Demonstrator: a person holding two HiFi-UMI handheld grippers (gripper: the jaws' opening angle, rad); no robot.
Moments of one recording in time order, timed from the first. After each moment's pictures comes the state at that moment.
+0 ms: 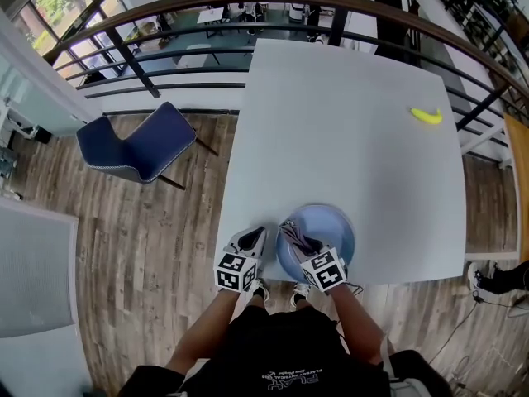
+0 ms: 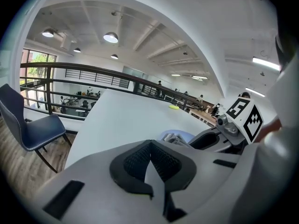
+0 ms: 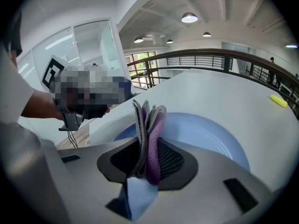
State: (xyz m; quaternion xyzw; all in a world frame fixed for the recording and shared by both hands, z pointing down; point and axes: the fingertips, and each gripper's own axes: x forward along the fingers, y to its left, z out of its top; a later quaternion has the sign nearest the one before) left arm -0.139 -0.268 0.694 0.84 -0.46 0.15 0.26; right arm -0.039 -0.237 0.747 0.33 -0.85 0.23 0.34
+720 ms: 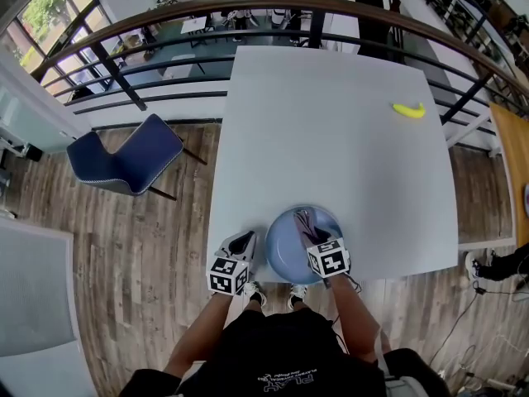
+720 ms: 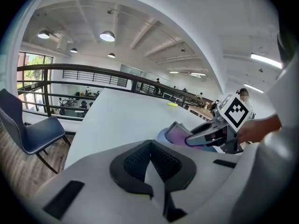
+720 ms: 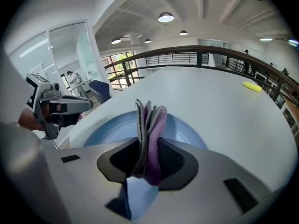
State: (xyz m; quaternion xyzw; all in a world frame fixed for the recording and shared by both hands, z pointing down) left arm -0.132 -0.266 0.696 0.84 -0.45 0.16 0.25; right arm 0.032 -0.271 0.751 0.44 -0.79 0.28 0.34
